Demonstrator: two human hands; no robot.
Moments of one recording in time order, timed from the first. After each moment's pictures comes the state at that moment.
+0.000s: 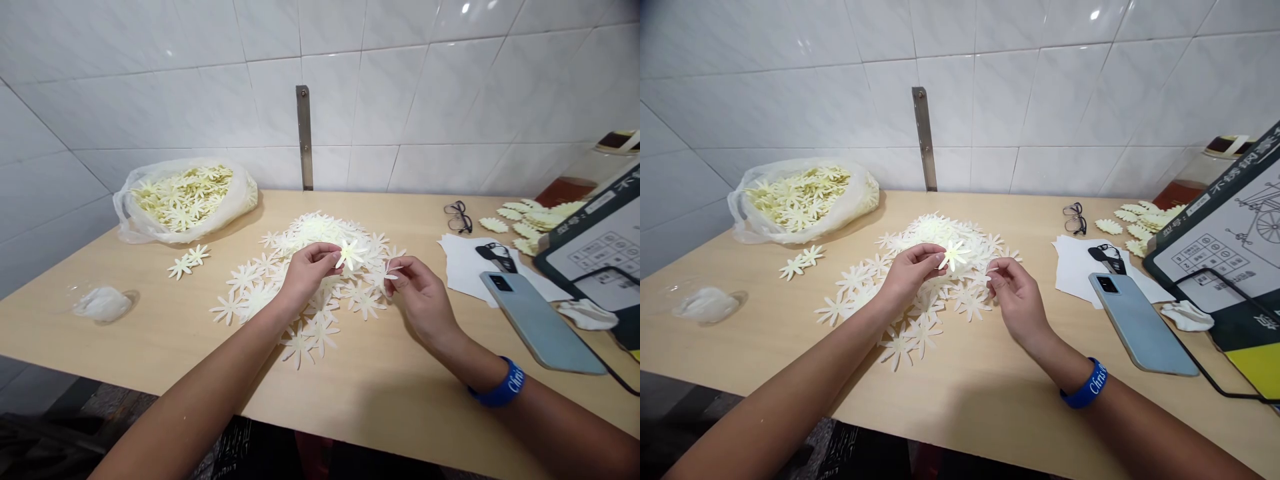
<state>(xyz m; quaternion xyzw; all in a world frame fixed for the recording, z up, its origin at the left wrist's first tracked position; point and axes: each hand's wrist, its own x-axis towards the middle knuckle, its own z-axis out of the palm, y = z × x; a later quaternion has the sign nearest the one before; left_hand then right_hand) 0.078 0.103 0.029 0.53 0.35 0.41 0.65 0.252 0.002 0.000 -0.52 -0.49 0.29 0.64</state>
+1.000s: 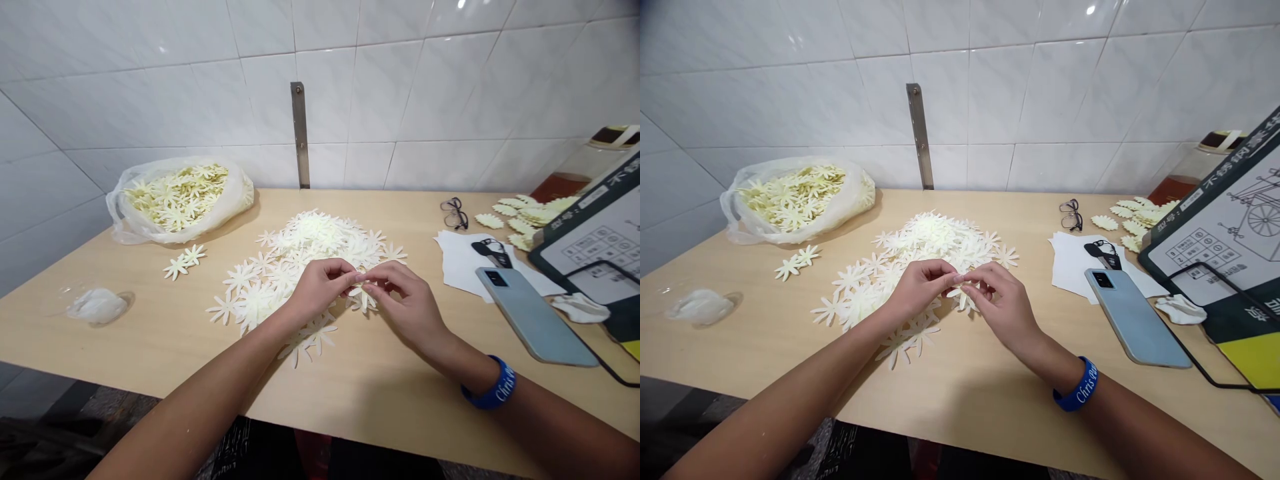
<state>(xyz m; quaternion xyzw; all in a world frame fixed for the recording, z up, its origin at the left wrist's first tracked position) 0.082 0.083 0.031 0.71 0.30 0.29 0.57 0.240 -0.004 0.006 -0.56 -0.62 0.15 0.52</state>
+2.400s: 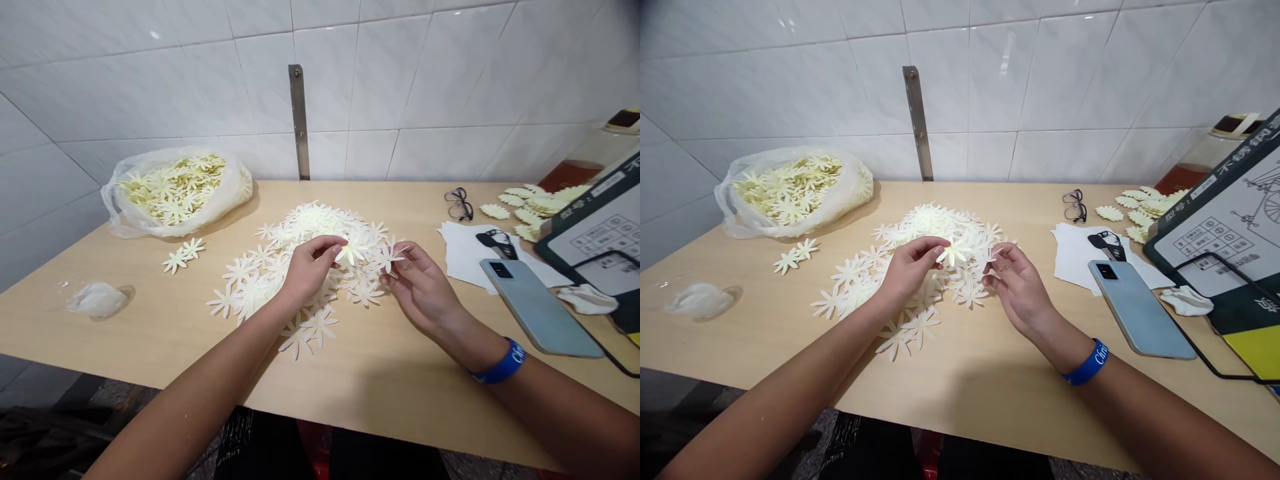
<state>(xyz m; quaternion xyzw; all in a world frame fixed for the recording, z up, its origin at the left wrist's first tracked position) 0.081 0.099 0.023 0.64 0.33 0.41 0.55 0.253 0.005 0.006 -0.46 -0.39 0.43 0.67</state>
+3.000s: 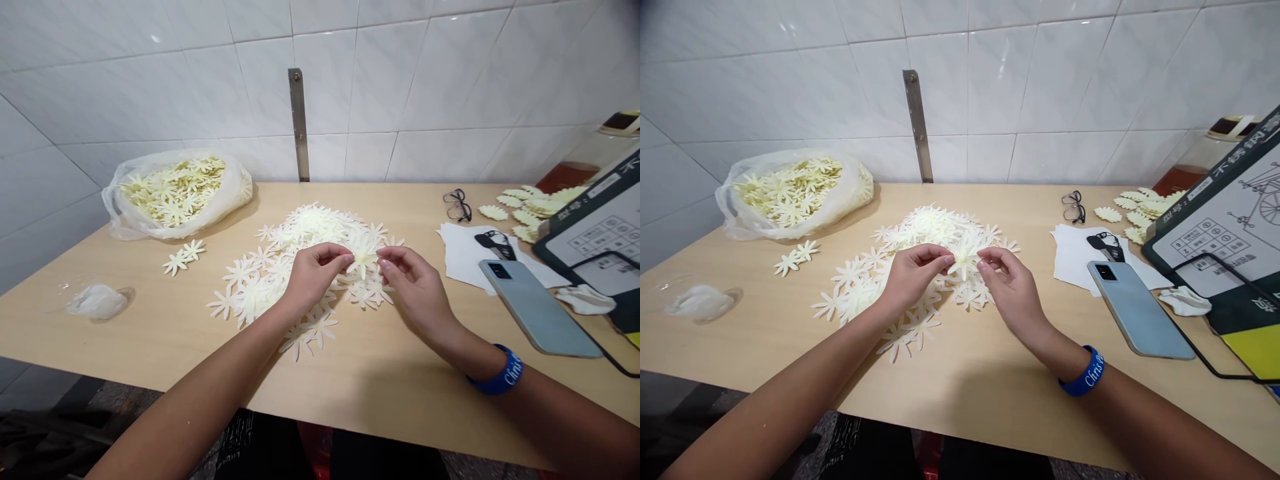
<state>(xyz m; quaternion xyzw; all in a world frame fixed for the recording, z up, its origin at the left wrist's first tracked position) 0.085 0.088 0.029 0.64 0.34 0.39 0.56 0.244 0.000 0.006 -0.58 -0.48 0.26 0.60</state>
